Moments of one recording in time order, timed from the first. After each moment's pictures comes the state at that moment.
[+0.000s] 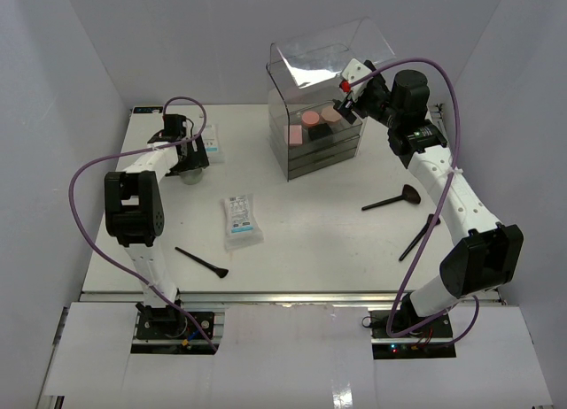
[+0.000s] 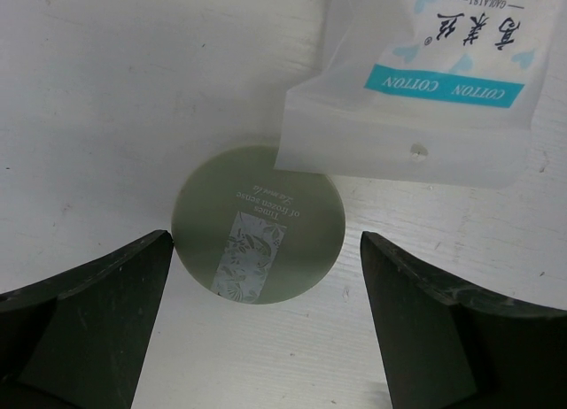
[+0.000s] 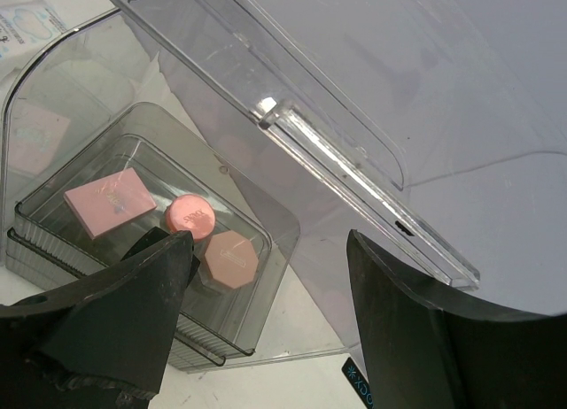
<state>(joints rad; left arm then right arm) 0.00 1.98 1.45 -0.44 -0.12 -0.23 0.31 1.53 1.51 -0.05 -0.43 -0.68</state>
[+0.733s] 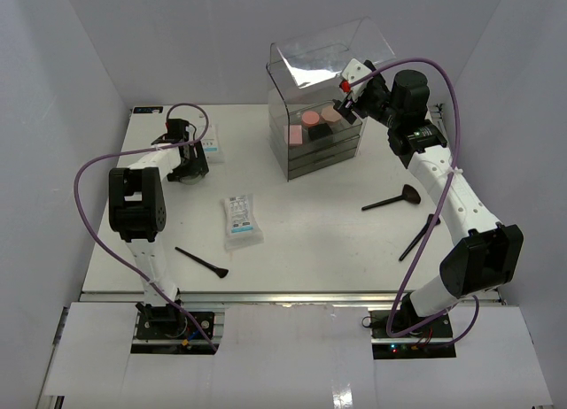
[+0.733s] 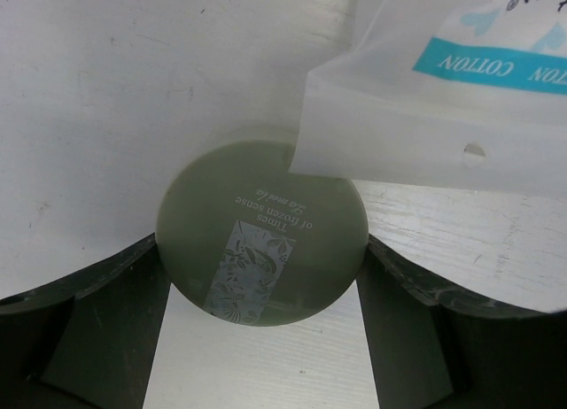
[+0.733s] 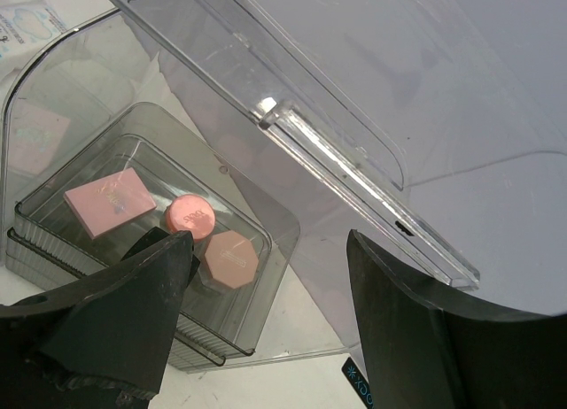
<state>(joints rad) 0.00 2.03 1.45 -0.45 -0.14 -0.24 0.31 1.53 1.51 -0.05 -0.43 -0.68</state>
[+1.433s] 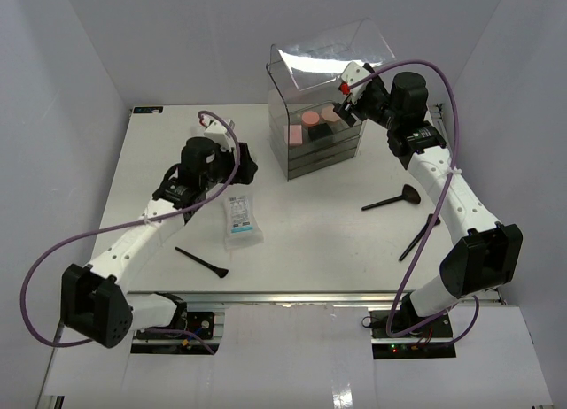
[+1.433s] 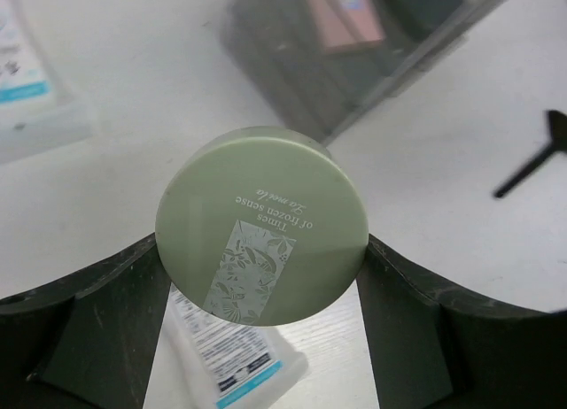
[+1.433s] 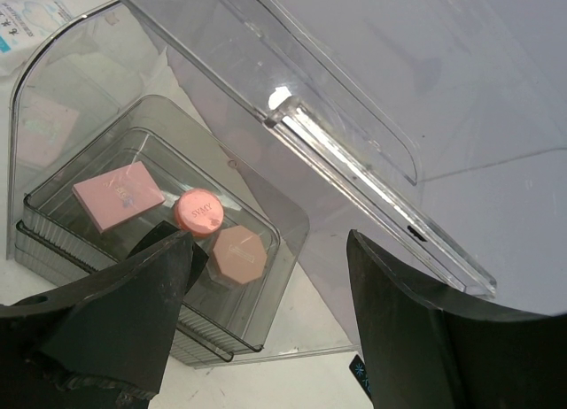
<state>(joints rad) -0.41 1.25 1.01 -0.17 0.02 -0.25 0.31 1.52 1.49 -0.05 -0.44 -0.68</state>
